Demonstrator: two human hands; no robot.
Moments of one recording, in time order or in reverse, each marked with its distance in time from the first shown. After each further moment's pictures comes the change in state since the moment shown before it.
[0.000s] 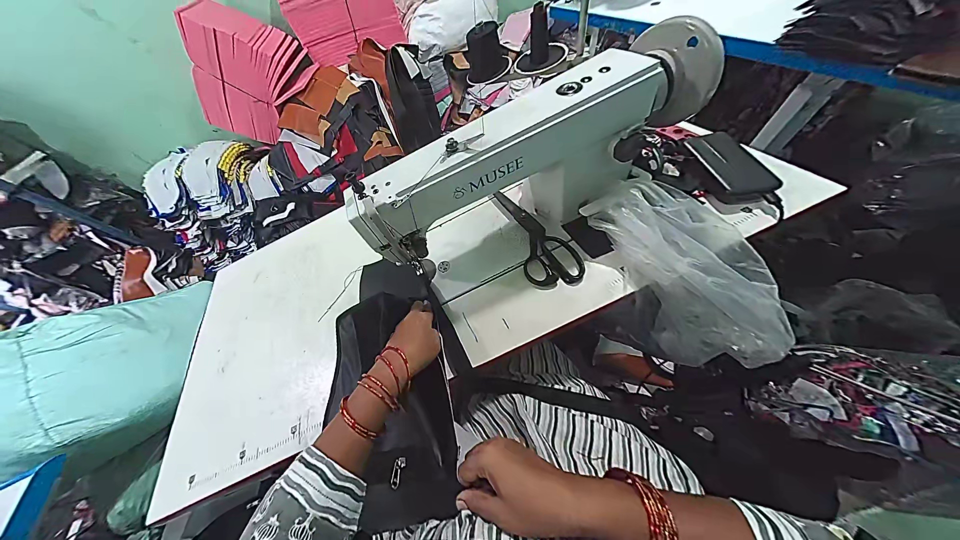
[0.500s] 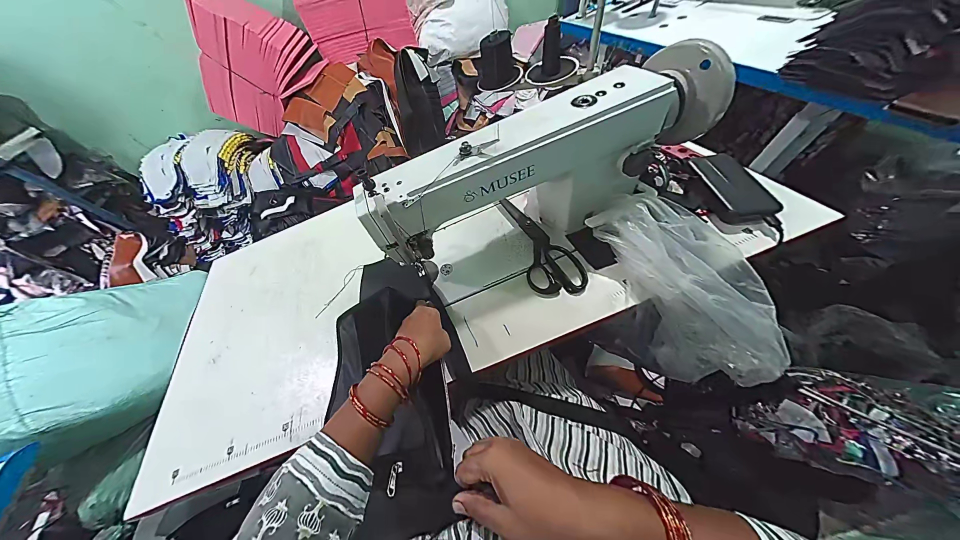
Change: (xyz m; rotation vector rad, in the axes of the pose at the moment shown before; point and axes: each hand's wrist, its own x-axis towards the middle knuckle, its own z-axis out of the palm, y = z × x) left_hand 0.000 0.022 -0.014 0.022 -0.076 -0.118; right_hand -0.008 -0.014 -0.013 -0.008 0.077 -0.083
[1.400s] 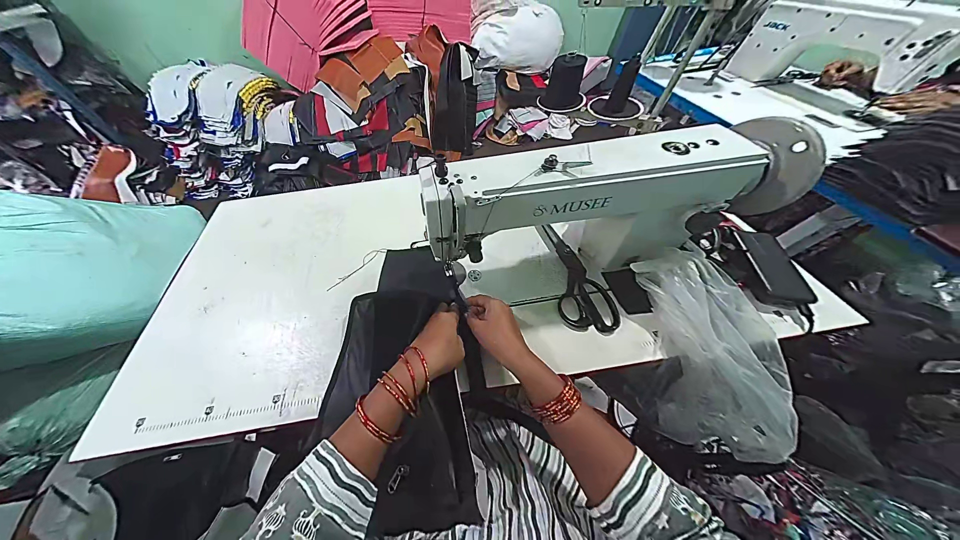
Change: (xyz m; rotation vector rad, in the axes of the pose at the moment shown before) left_hand 0.001 -0.032 0.014 -0.403 0.085 0.222; right_hand 0.131 0.057 -0.093 -0.082 0.624 0.504
